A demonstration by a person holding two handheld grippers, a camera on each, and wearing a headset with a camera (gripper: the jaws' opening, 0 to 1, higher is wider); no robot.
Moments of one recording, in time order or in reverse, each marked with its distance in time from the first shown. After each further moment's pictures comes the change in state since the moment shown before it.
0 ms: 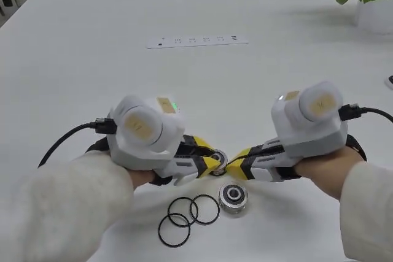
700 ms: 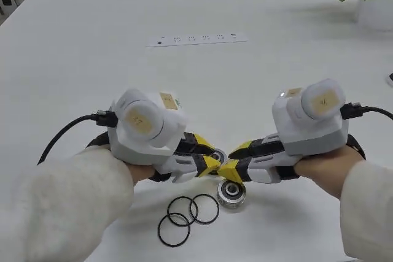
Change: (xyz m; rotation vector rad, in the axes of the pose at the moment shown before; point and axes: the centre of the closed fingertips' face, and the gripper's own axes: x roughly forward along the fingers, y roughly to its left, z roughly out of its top) left arm 0.001 -0.003 0.001 0.029 0.034 -0.039; right arm 0.000 0.004 0.005 -0.020 -0.030 0.006
